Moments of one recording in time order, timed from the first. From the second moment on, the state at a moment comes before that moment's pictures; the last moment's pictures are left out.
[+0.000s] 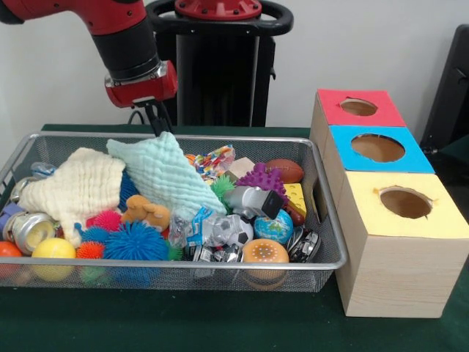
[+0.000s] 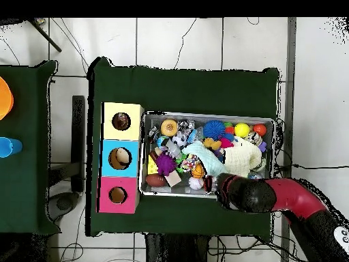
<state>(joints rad) -1.14 -0.62 0.76 1.97 -0.64 0.67 1.80</state>
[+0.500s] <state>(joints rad) -1.15 -0.60 0.79 1.95 -0.64 0.74 1.75</state>
